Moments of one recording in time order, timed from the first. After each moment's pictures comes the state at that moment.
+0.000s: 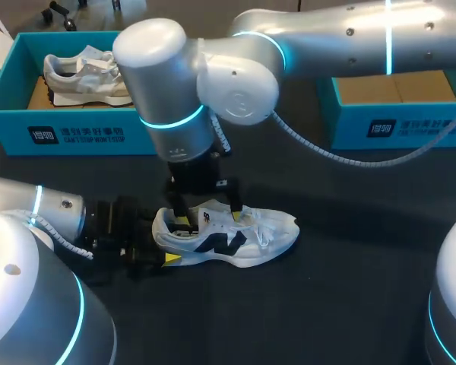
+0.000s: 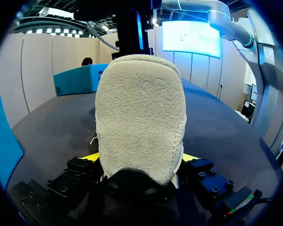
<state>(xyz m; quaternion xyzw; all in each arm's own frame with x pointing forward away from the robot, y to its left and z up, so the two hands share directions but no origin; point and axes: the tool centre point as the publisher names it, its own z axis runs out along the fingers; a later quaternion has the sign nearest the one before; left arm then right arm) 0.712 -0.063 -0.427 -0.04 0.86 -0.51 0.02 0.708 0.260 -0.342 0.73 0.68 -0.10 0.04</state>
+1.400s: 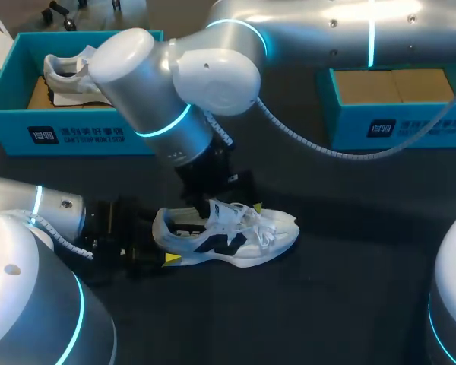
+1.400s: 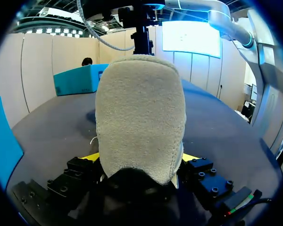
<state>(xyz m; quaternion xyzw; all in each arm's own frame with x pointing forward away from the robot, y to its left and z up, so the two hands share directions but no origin) 0.712 -0.063 -0.427 -0.04 0.86 -0.51 0.02 0.704 0.210 -0.325 0.70 0.68 -0.17 0.13</state>
